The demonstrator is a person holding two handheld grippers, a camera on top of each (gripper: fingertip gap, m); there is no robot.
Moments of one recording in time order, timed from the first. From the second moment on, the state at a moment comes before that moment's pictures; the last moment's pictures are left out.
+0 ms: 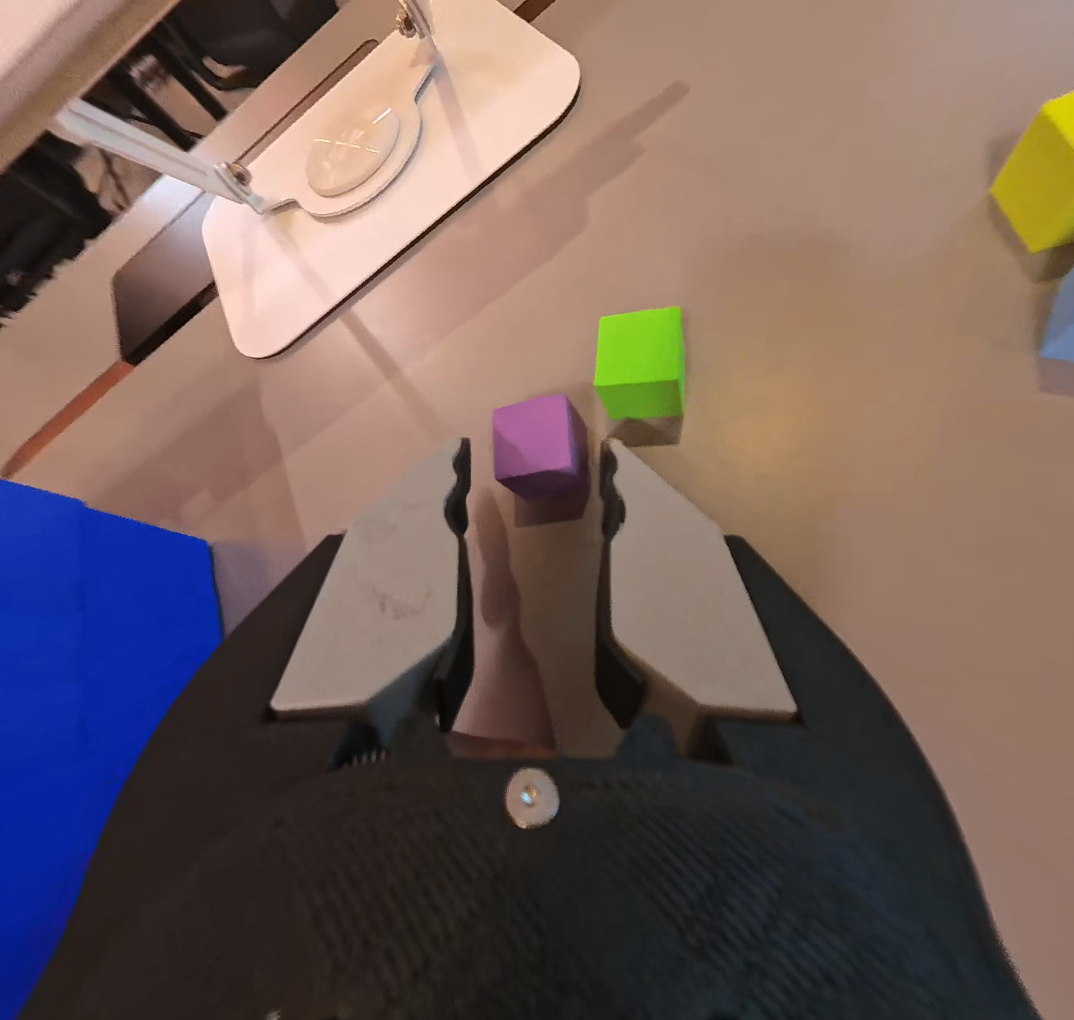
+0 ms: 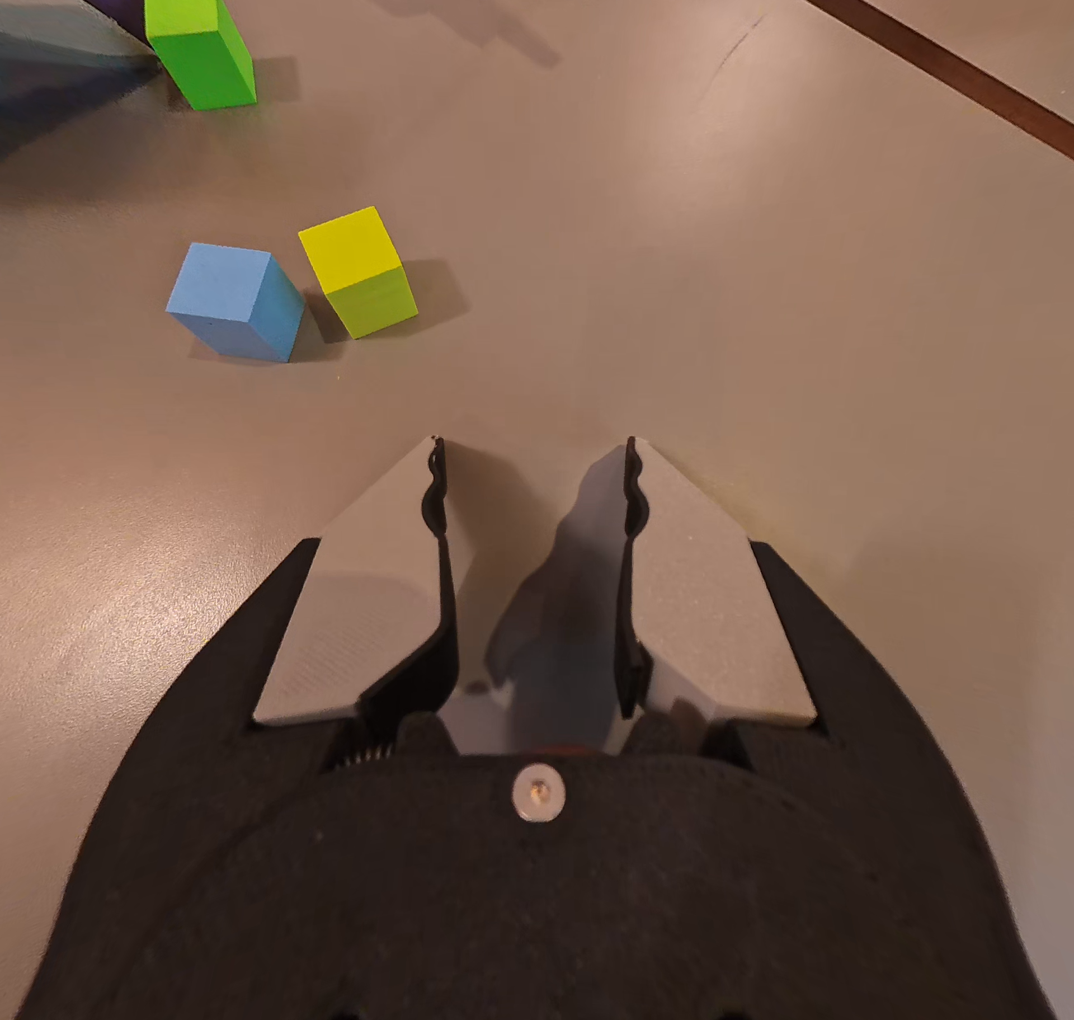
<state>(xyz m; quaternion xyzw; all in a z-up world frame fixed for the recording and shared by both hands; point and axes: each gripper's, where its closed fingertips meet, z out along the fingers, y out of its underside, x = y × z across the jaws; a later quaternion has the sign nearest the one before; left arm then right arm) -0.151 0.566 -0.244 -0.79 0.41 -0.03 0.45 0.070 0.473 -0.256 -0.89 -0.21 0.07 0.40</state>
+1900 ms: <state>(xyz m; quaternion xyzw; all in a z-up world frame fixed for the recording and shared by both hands) -0.086 0.411 -0.251 -0.59 0.70 -0.24 0.33 0.064 0.470 -0.256 -0.89 -0.23 0.08 0.40</state>
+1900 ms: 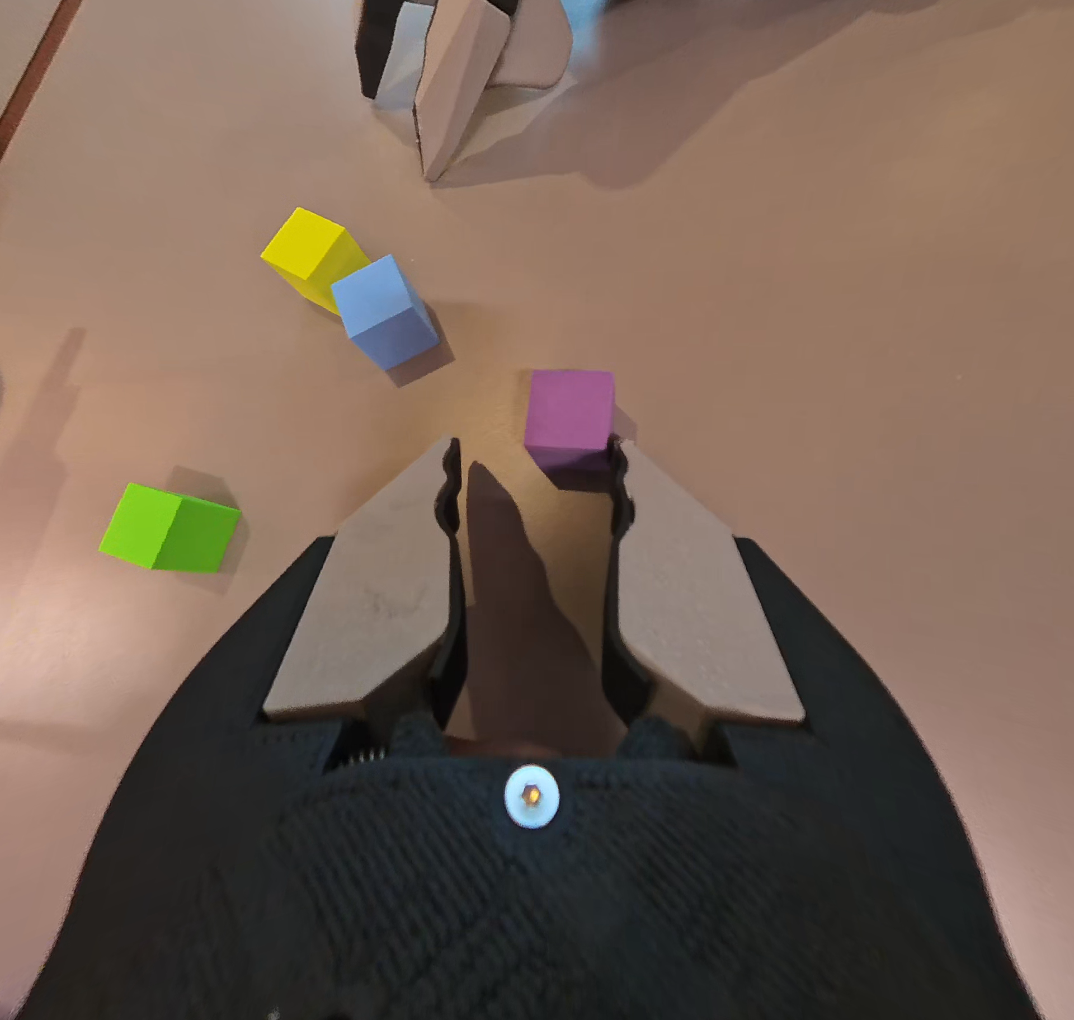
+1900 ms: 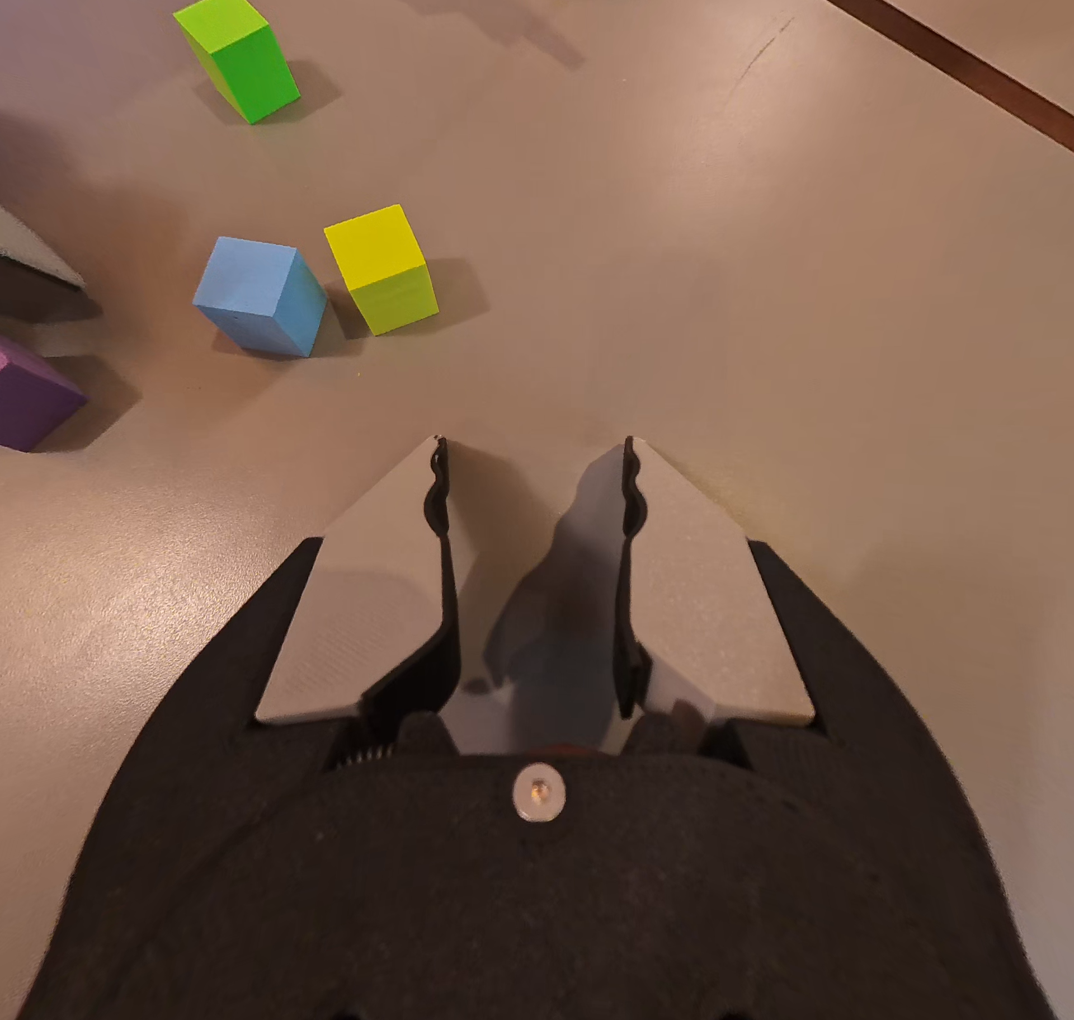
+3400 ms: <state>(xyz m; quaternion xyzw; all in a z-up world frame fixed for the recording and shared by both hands) -0.052 0.453 -0.220 -0.68 0.58 -0.29 0.35 0.060 0.469 -0.256 -0.88 -0.23 0.09 0.40</state>
